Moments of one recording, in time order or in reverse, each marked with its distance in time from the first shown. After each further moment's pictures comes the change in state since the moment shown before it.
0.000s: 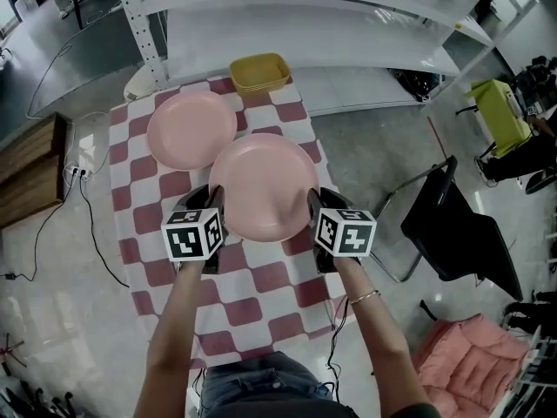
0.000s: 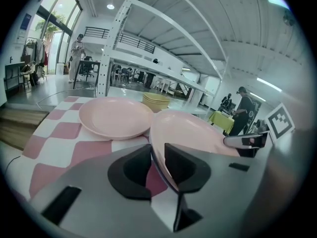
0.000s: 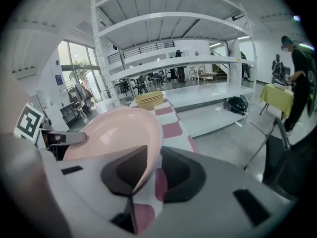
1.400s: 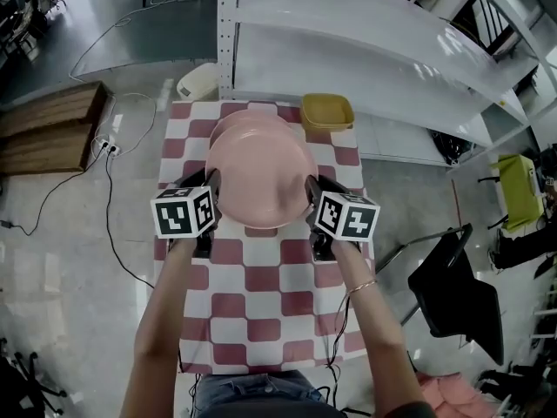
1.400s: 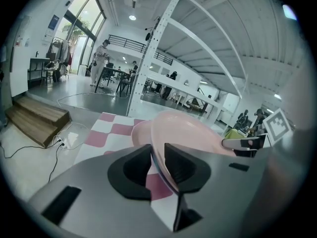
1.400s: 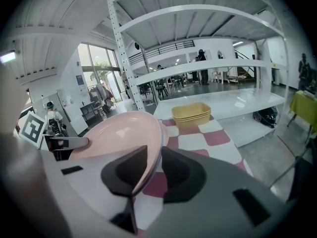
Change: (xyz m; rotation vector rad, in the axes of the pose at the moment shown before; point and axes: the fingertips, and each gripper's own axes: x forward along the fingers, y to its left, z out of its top) left arm -0.060 0.141 0.078 -0.153 -0.132 0.139; right arm 0.075 0.147 0.104 -0.112 -0.024 0.210
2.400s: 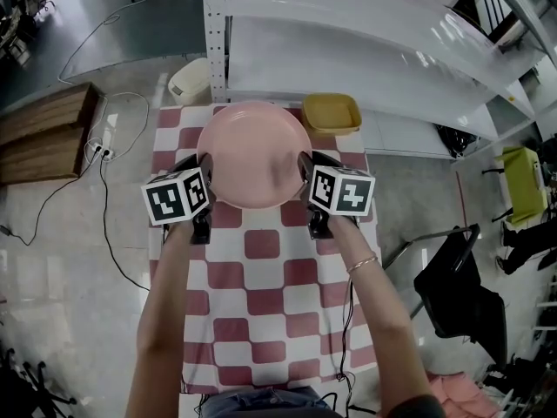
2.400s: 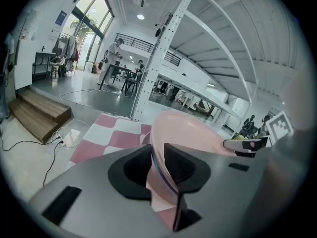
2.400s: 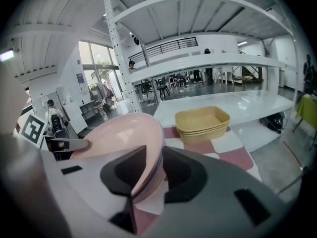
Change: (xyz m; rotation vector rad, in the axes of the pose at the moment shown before) left arm 0.084 0.044 0.032 -0.068 -0.003 0.035; right arm 0.096 -0.014 0.045 -0.022 0.002 0.014
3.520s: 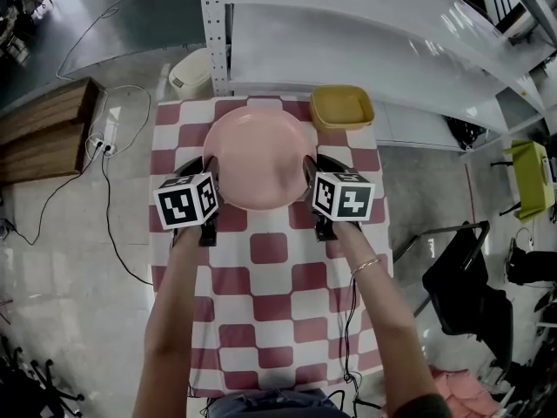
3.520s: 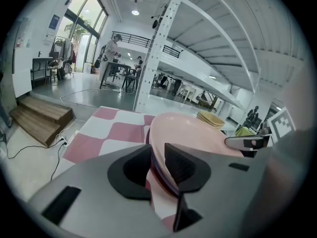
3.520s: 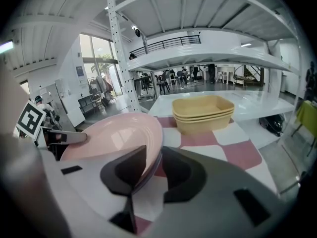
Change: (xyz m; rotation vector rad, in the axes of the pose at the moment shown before) left arm 0.034 0.013 -0.023 0.056 0.053 0.049; right arm 0.036 -0.018 -0.031 -0.048 0.044 -0.019
